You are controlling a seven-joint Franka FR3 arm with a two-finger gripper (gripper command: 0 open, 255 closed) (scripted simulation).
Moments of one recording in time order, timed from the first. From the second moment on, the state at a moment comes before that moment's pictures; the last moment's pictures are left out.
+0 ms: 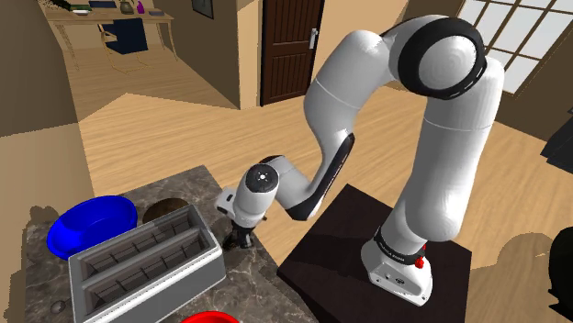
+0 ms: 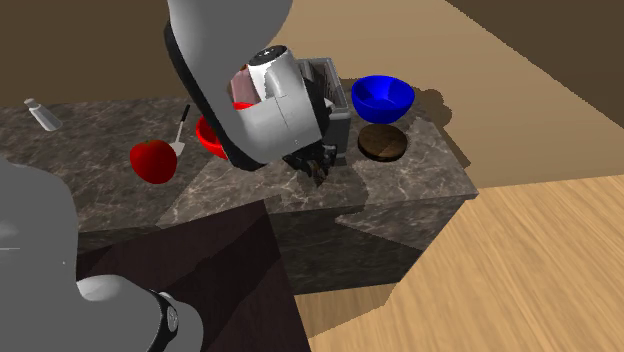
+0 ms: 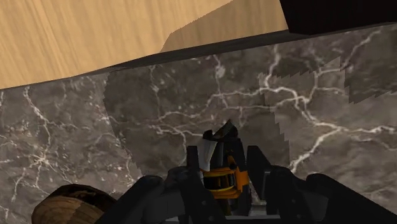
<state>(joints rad) 0.12 0.27 0.37 -2.52 -1.09 2.88 0.39</state>
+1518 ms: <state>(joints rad) 0.08 -0.05 0.63 -2.59 -0.41 2.73 -0.06</state>
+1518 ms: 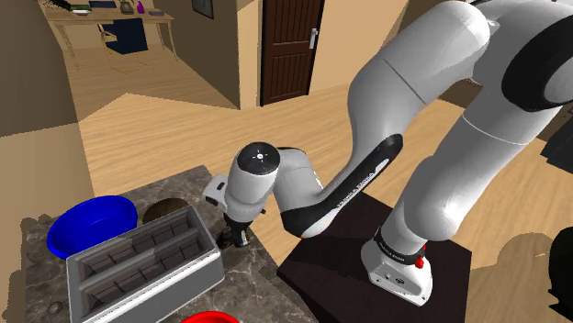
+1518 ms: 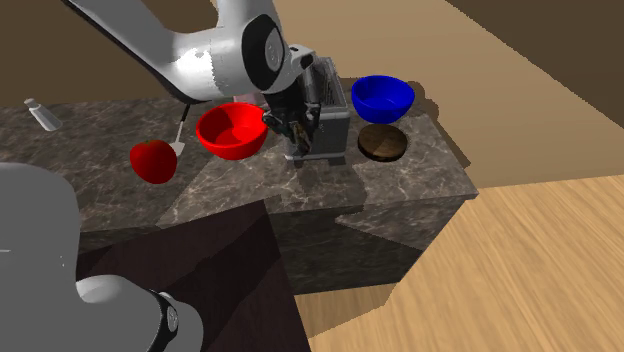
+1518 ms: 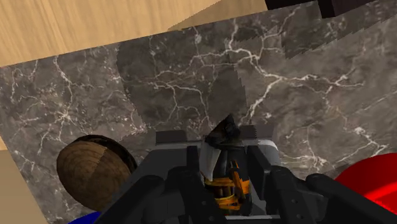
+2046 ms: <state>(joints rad) 0.18 0.05 0.75 -2.47 -0.53 2.60 0.25</state>
